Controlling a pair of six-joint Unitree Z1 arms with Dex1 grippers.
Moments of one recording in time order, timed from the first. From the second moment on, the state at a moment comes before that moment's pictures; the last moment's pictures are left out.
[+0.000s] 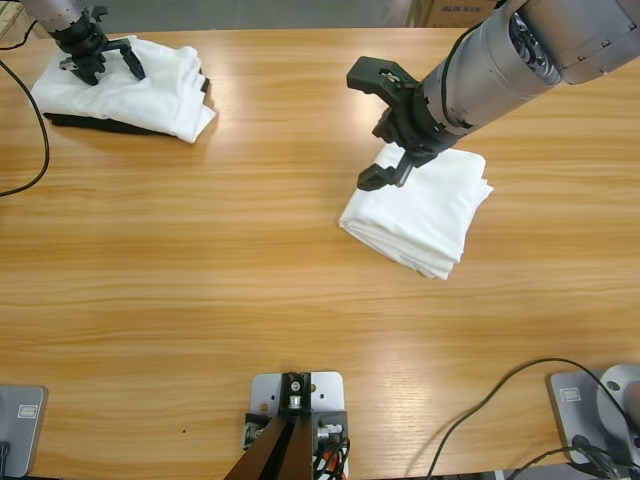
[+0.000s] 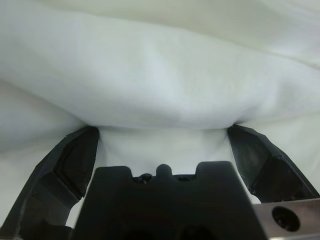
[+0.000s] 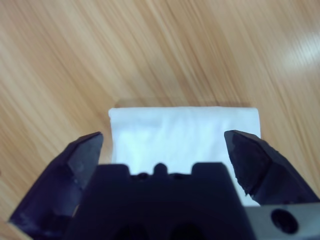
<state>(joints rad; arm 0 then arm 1) -0.05 2.64 -2.66 1.50 -0.09 -0.14 0.70 1.81 -1.19 0.52 0.10 -0.20</state>
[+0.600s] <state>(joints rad) -0.34 2.60 -2.58 1.50 -0.13 0.33 0.68 1.81 -1.20 0.52 0.10 -0.20</state>
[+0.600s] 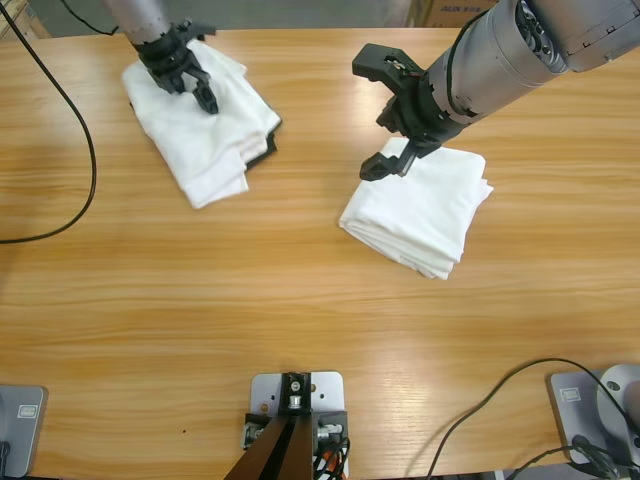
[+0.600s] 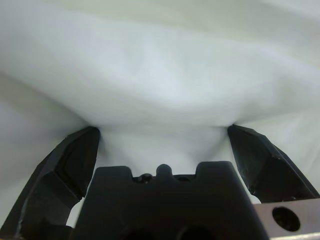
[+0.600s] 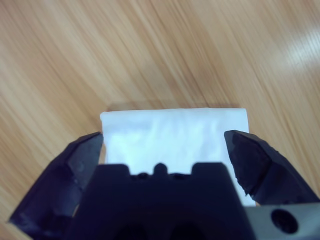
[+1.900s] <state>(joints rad) -0.65 1.90 -1.71 0.91 -0.29 0.20 0.60 1.42 -1.13 0.60 0.14 0.01</state>
